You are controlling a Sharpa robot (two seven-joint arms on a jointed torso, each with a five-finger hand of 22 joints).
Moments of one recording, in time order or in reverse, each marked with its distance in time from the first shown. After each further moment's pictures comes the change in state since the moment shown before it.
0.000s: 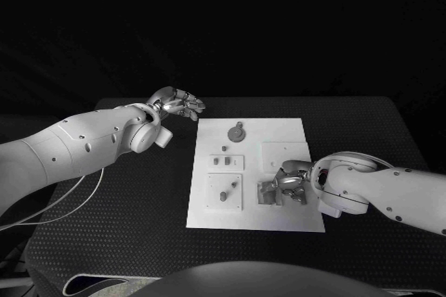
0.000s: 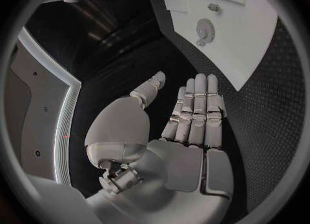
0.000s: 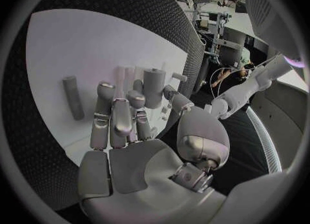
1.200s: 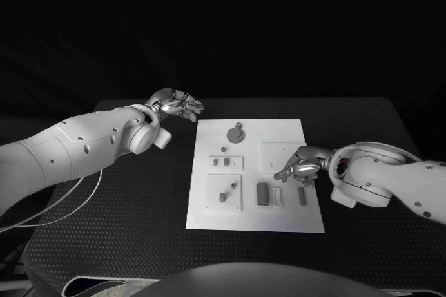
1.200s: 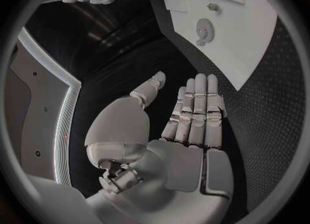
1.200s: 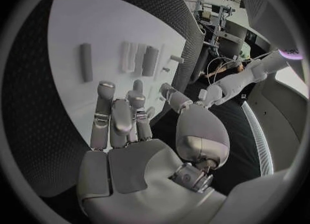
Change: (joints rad) left arm 0.000 0.000 0.000 -0.002 0.000 0.000 0.000; left_hand 0.000 0.000 0.000 0.000 0.000 0.000 0.000 0.000 0.000 0.000 0.000 0.000 0.000 0.000 0.000 -0.004 0.005 0.000 0.000 0.000 0.000 -0.001; right arm 0.040 -0.116 0.040 0.048 -0.024 -0.054 0.046; right_hand 0.077 0.020 -0.009 -0.022 0.000 -0.012 0.002 -0.008 0.015 -0.009 0.002 0.004 -0.002 0.001 0.003 -0.006 0.013 0.001 -0.002 0.002 0.000 0.000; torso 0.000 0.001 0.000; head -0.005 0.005
